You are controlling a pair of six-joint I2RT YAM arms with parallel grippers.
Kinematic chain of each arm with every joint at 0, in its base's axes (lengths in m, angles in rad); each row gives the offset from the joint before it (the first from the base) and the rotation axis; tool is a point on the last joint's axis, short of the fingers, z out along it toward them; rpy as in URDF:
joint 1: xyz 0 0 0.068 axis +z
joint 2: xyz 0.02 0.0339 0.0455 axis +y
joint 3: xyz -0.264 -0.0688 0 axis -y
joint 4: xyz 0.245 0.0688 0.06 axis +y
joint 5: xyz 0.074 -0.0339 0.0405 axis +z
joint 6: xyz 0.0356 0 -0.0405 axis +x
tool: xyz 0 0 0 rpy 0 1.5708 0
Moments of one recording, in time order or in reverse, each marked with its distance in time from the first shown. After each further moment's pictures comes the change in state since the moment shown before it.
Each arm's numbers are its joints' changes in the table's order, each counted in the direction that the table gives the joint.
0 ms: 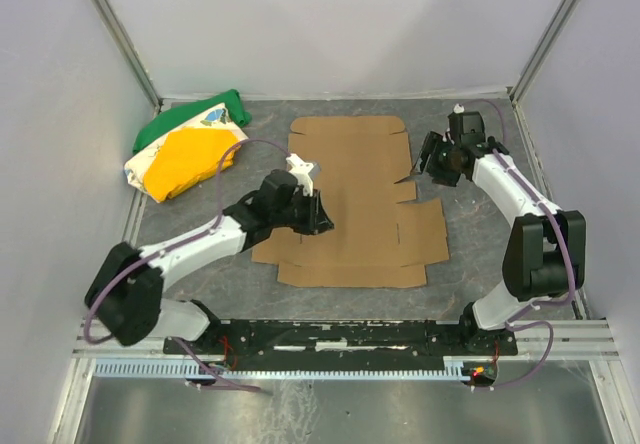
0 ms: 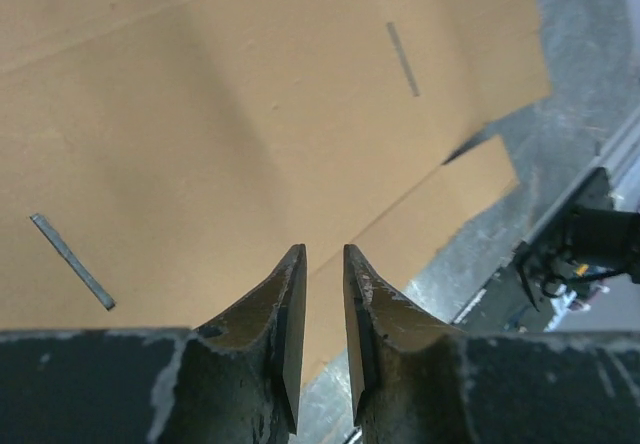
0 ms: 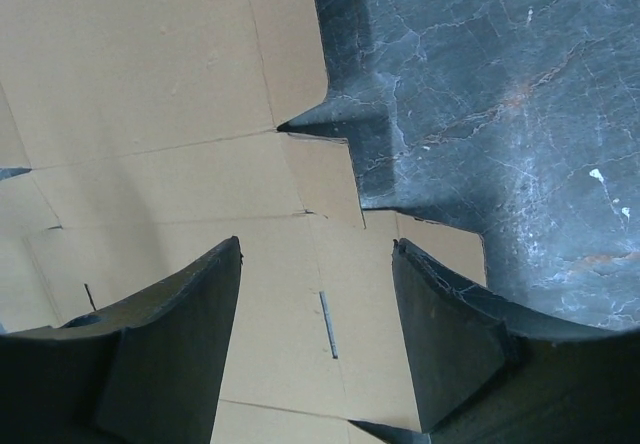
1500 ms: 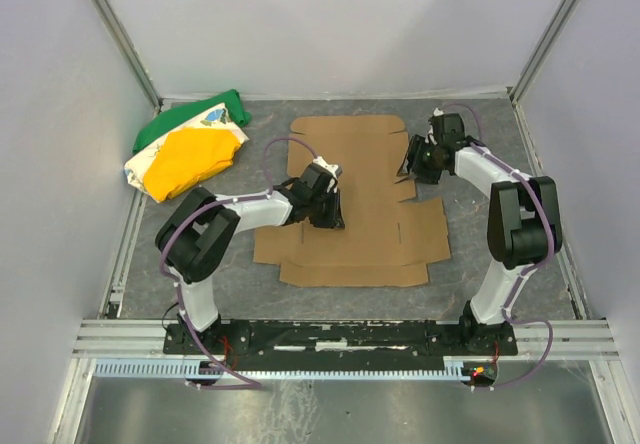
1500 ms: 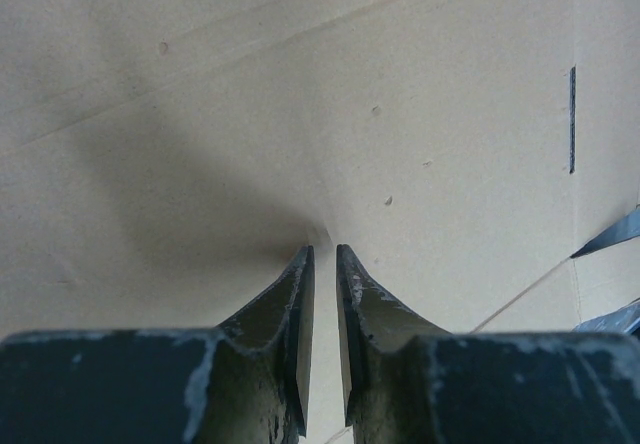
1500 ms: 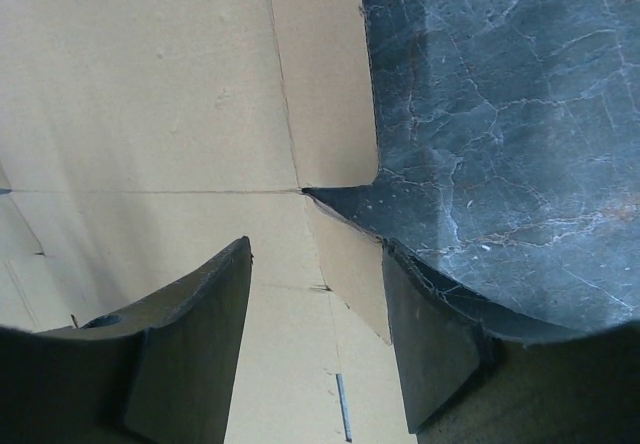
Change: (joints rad) left arm -0.017 0.542 0.267 0.027 0.088 -0.030; right arm 0.031 0.233 0.052 -0.146 0.080 -0.014
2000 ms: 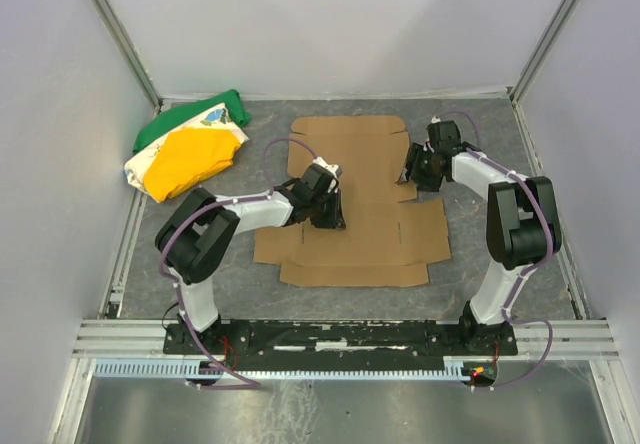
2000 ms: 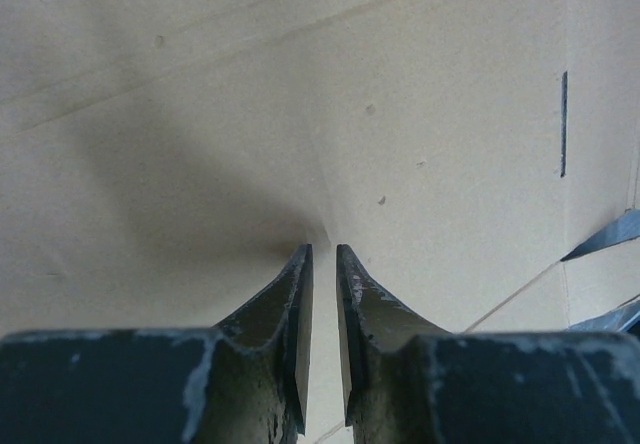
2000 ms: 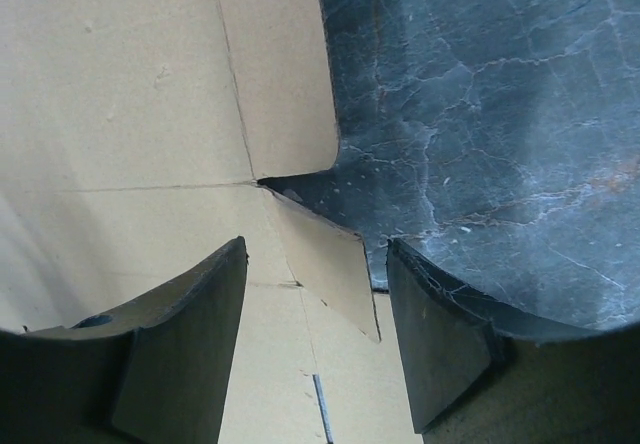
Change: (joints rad) left arm -0.006 -0.004 0.002 -0.003 0.000 -0.034; right arm 0.015 -0.002 -0.050 0.003 -0.078 -0.009
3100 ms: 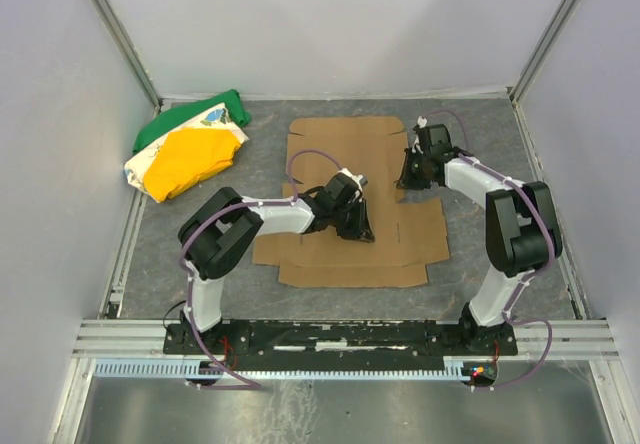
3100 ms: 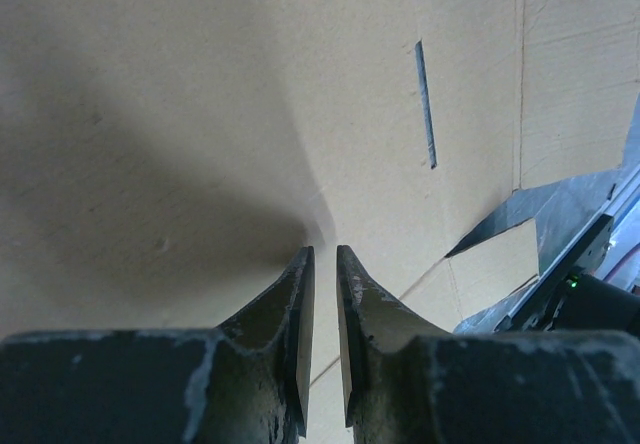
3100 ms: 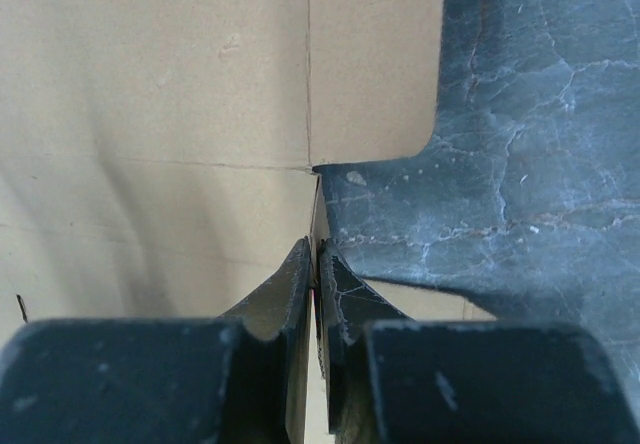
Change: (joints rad) left arm -0.124 0.109 0.075 -0.086 -0.094 -0.160; right arm 0.063 -0.034 -0.052 -0.080 0.030 -0.039
